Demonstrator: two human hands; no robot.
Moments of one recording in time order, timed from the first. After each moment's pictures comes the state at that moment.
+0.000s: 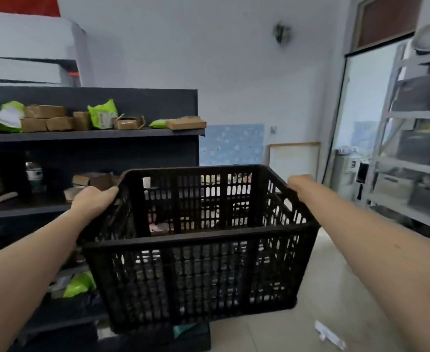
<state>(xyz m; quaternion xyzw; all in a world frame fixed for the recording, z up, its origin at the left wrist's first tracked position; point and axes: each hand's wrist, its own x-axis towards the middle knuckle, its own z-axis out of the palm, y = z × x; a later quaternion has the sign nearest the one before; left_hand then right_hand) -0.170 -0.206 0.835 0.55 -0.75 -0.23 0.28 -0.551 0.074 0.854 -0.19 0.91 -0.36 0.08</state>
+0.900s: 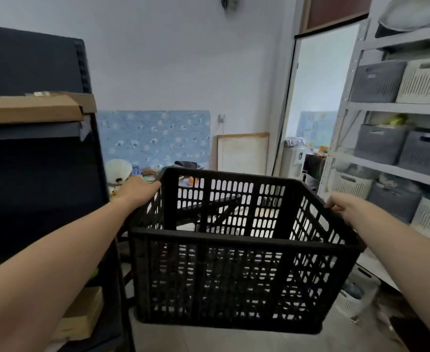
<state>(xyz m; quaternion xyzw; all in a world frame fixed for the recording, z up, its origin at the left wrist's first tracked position) -0.744 -0.371 0.805 0.37 -0.87 -0.24 0.21 -1.002 0.032 0.795 0.06 0.87 -0.48 0.11</state>
